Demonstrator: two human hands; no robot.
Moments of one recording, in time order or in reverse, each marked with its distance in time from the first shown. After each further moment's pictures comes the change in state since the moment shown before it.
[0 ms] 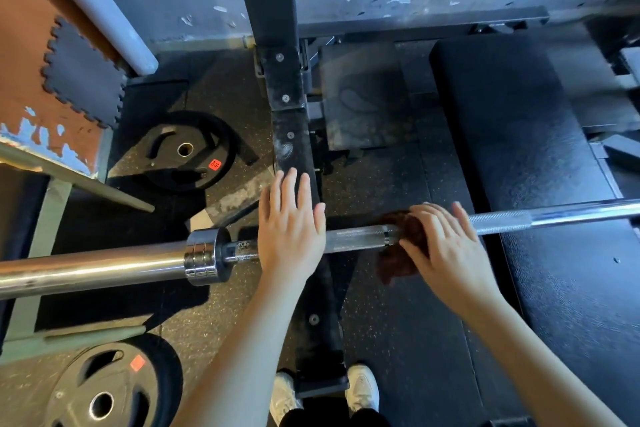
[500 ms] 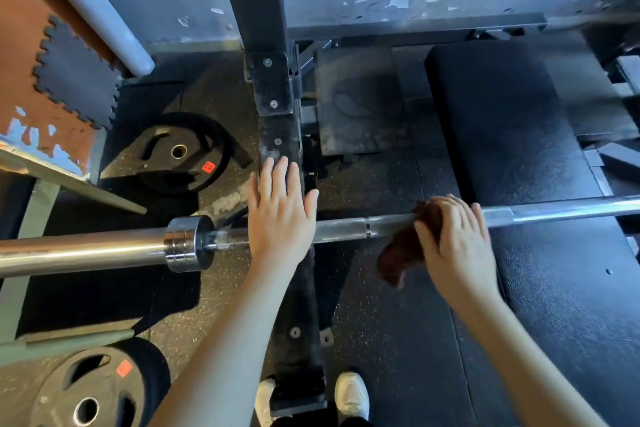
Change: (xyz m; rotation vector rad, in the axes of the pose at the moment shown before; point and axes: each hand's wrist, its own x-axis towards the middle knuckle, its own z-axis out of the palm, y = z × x) left_hand 0.030 0.009 0.006 0.058 0.027 -0.003; right_hand 0.017 0.024 0.000 0.062 0.103 0.231
